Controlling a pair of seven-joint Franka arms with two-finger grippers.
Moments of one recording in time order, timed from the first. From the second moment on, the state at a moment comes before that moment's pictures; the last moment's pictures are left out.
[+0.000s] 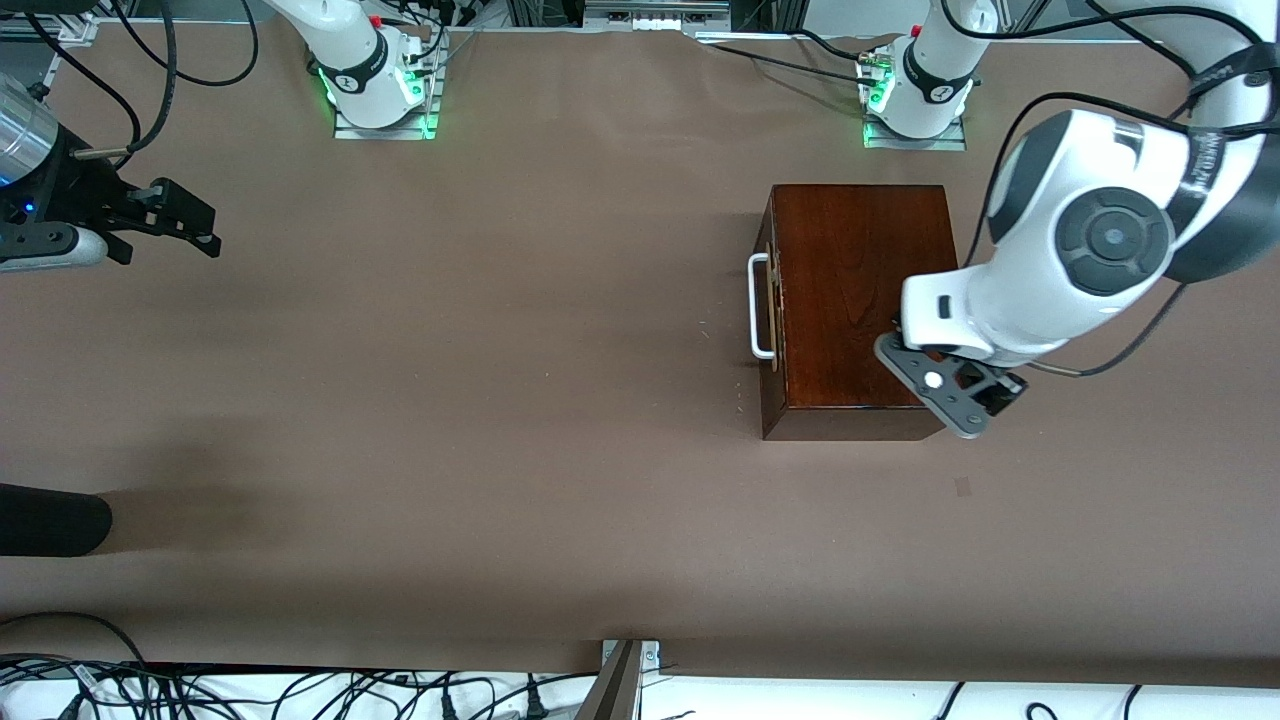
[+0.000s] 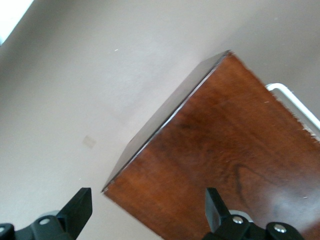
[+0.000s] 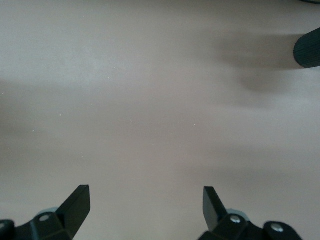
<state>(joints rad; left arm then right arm) -0.04 0.44 -0.30 -1.31 0.19 1.64 0.47 0.13 0.02 -0.06 -1.58 0.02 1.62 -0.01</state>
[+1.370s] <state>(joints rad) 0.02 -0.04 -0.06 -1.67 0.02 1.65 -0.16 0.13 0.02 -0.06 -1.58 0.02 1.62 -0.01</state>
